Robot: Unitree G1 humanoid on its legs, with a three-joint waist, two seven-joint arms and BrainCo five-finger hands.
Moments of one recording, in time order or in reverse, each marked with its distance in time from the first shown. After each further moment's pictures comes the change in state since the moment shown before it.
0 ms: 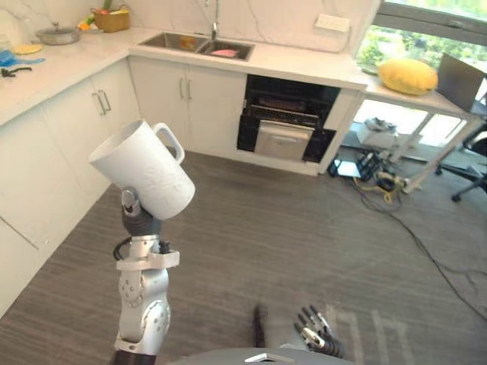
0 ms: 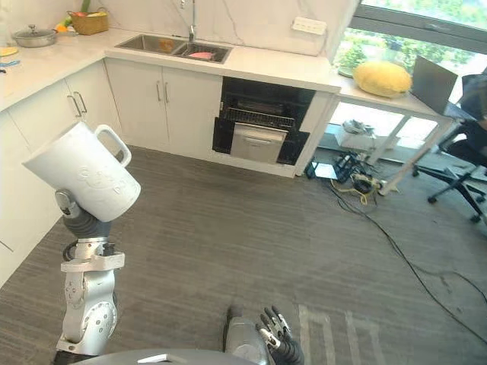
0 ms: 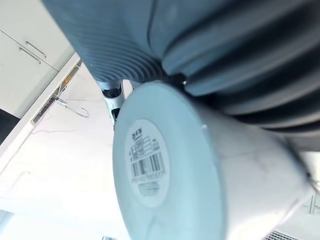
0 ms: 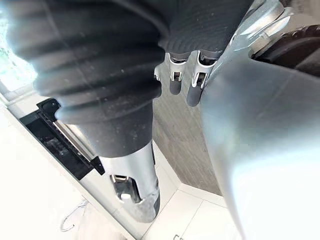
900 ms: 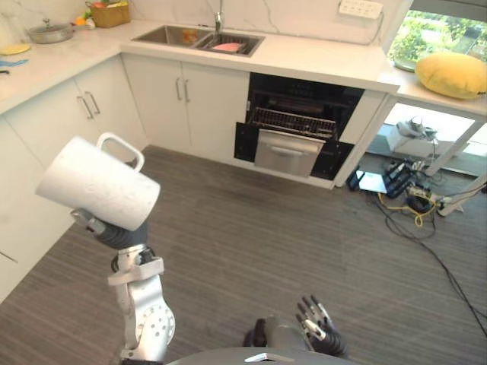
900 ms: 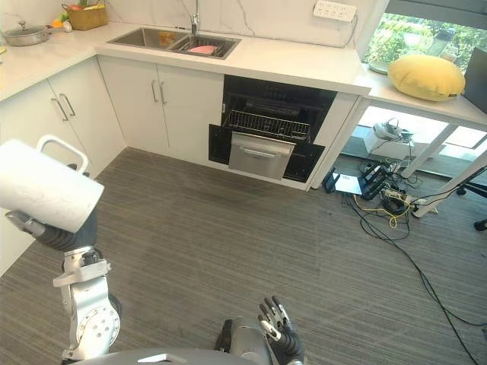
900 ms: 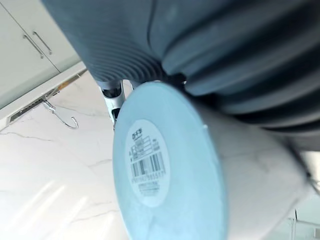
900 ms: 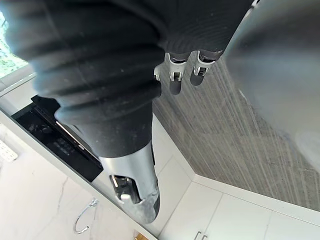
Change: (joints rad) left arm 0.102 -0.099 0.043 0.015 -0.334 -0.064 -0.151; right arm 0.040 -0.008 0.018 -0.137 0.112 0.036 -0.028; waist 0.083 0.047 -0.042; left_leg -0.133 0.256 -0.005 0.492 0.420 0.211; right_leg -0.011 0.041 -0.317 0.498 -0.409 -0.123
